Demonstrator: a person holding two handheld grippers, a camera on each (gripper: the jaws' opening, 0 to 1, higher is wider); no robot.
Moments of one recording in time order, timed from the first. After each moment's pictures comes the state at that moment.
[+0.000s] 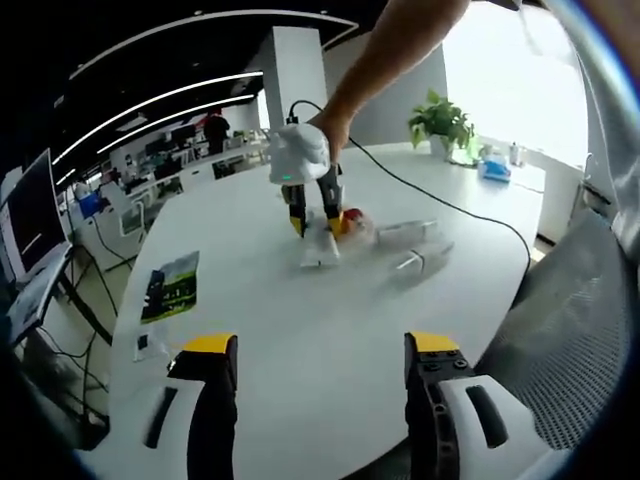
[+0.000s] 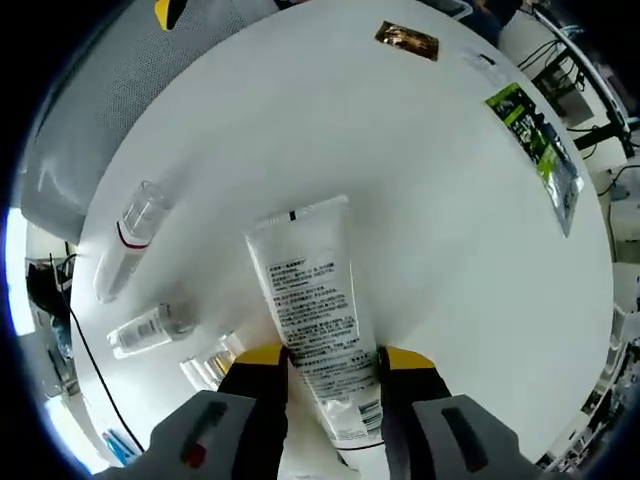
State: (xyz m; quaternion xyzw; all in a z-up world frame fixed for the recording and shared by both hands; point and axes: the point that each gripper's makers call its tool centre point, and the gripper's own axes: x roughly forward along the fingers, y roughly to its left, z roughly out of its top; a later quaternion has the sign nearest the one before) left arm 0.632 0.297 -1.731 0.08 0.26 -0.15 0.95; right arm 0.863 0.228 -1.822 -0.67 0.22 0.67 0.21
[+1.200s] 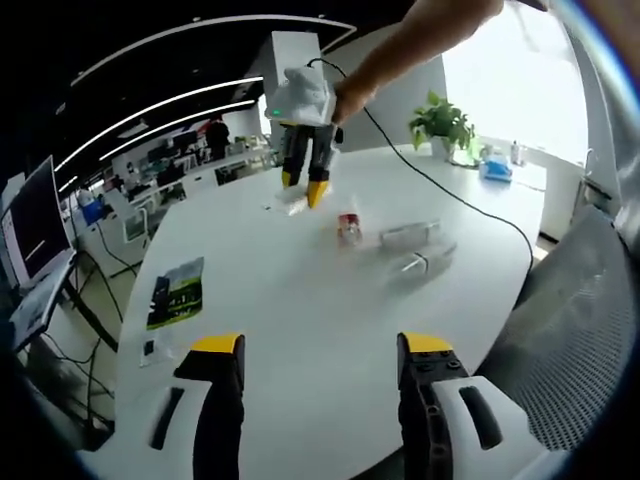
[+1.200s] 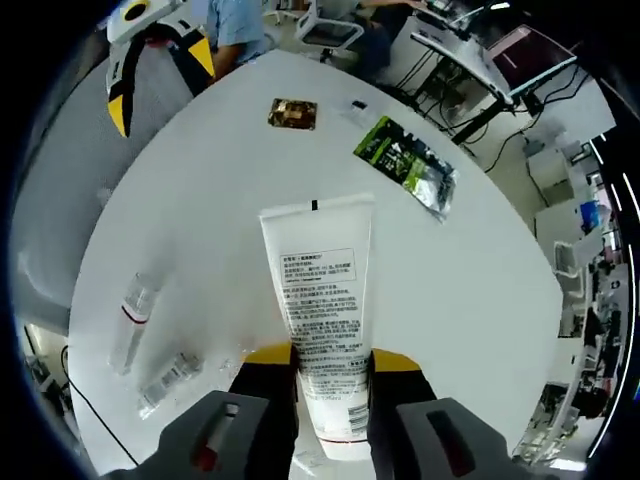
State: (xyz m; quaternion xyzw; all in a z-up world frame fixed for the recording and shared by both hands) left arm 0.632 0.300 -1.727 0.09 0.24 -0.15 0.95; right arm 0.856 0.260 -1.724 -0.58 0.18 0.65 0.45
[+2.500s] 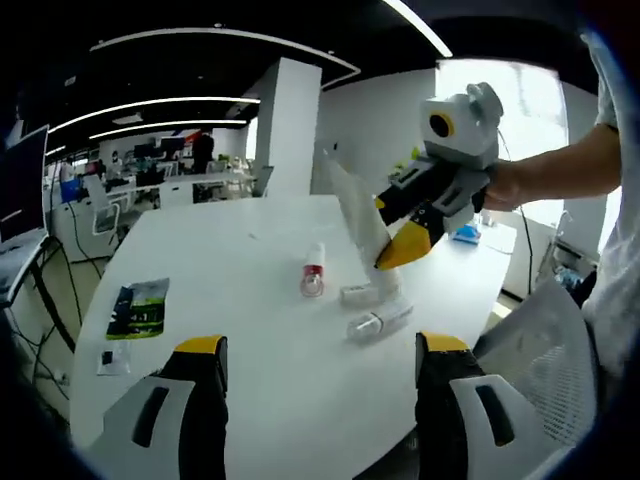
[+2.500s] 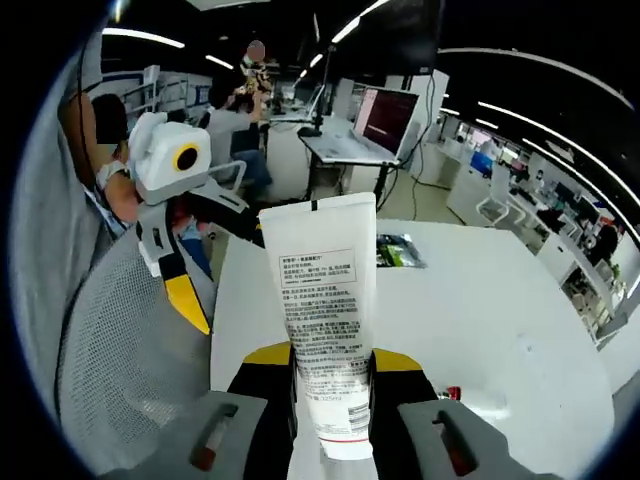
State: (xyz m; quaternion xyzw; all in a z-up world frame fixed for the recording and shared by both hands) left arm 0.636 0.271 -1.680 -0.03 0.18 -0.22 0.96; right arm 0.688 0.211 -1.660 -0.25 0.20 0.62 0.71
